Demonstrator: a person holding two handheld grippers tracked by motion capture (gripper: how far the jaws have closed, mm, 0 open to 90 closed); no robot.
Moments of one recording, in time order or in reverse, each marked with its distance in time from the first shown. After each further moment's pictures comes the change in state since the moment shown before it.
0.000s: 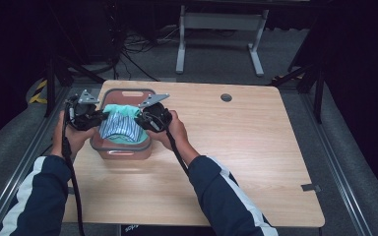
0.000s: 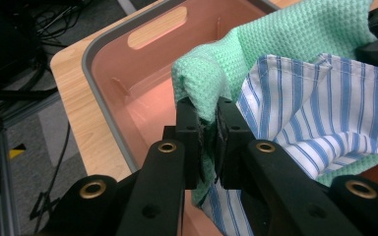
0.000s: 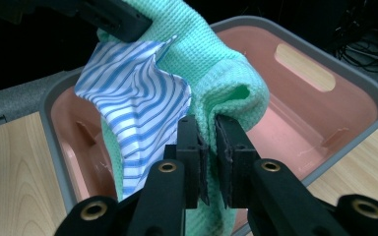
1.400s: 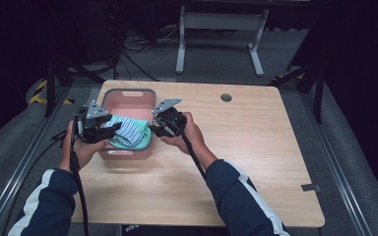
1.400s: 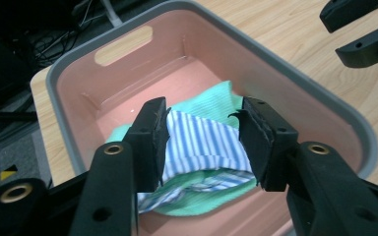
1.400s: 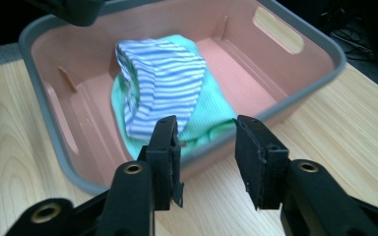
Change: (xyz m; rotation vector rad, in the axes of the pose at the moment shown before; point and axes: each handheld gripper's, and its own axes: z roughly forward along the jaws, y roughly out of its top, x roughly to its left) left arm -0.046 -0.010 -0.009 -0.094 -0.013 0.030; right arm -0.011 -0.023 -0.034 0.085 -0.051 -0.064
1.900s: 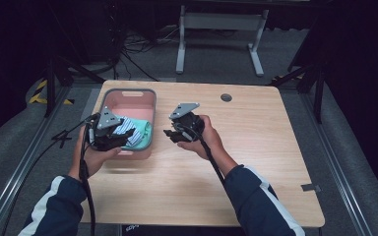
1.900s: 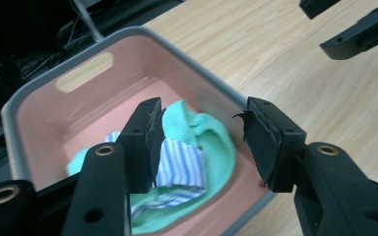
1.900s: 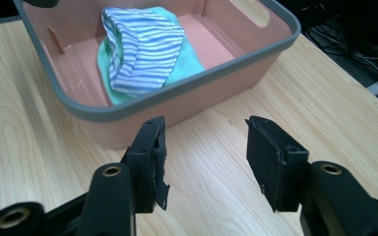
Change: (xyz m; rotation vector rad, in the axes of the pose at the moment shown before) left arm -0.045 0.008 -0.007 -0.058 -0.057 0.055; right arm -0.009 -0.027 -0.044 0.031 -0.055 -0.043
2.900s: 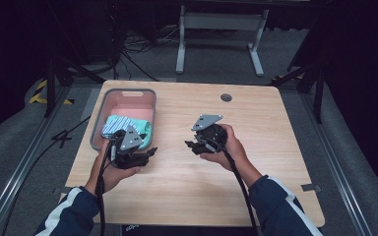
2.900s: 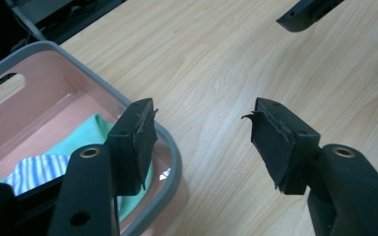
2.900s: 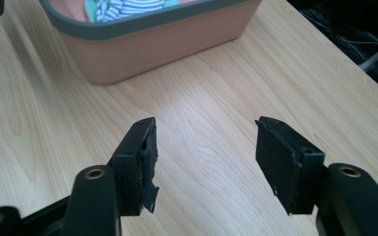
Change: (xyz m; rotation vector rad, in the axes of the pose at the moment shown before) left arm -0.057 -0.002 0.010 0.006 -0.113 0.110; right arm -0.006 -0.047 -0.041 0.059 -0.045 -0.023
